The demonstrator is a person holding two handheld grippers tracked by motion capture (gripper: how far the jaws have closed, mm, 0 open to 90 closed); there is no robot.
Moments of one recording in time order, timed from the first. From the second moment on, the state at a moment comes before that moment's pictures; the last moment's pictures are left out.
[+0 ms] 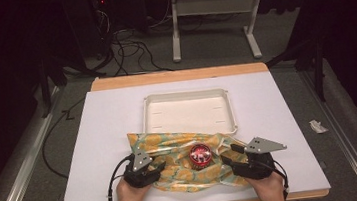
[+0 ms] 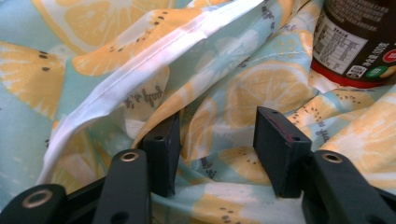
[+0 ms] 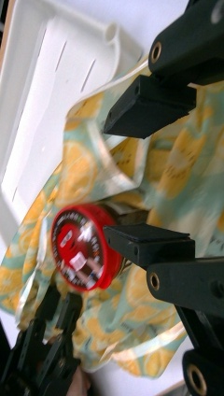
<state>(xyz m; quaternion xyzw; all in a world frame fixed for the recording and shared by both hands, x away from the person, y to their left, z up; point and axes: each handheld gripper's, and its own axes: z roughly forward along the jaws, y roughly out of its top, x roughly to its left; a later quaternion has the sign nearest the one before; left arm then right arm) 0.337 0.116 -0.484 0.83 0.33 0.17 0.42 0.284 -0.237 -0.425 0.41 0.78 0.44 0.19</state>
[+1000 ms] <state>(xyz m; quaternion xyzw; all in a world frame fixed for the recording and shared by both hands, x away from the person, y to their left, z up) 0.336 0.116 -0.485 0.83 0.33 0.17 0.42 0.307 -0.180 -0.417 0.36 0.82 0.41 0.16</state>
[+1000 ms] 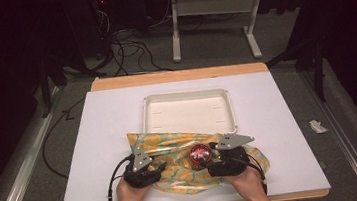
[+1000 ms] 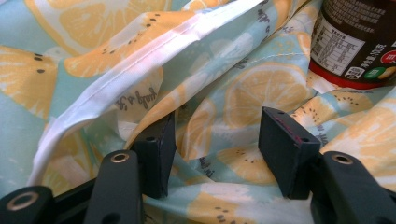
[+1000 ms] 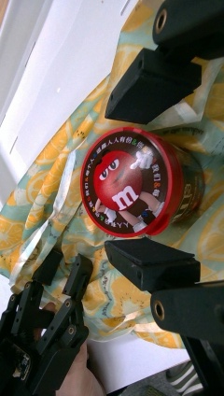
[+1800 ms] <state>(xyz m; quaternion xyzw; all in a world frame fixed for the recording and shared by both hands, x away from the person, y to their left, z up) 0.336 0.116 -0.484 0.83 0.33 0.17 0.42 0.322 -0.161 -0.435 0.37 0.84 0.37 0.15</state>
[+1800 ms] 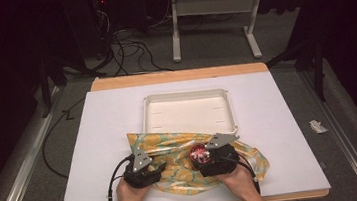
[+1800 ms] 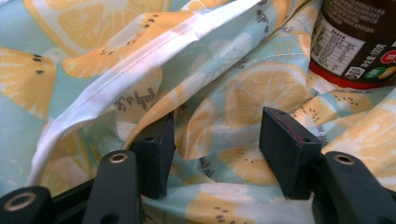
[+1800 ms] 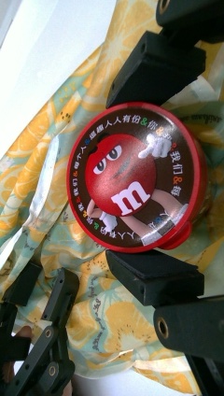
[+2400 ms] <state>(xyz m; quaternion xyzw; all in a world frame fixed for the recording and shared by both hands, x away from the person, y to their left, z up) 0.336 0.116 -0.485 0.83 0.33 0.17 0.42 0.324 -0.156 -0.441 0.36 0.84 0.36 0.16</state>
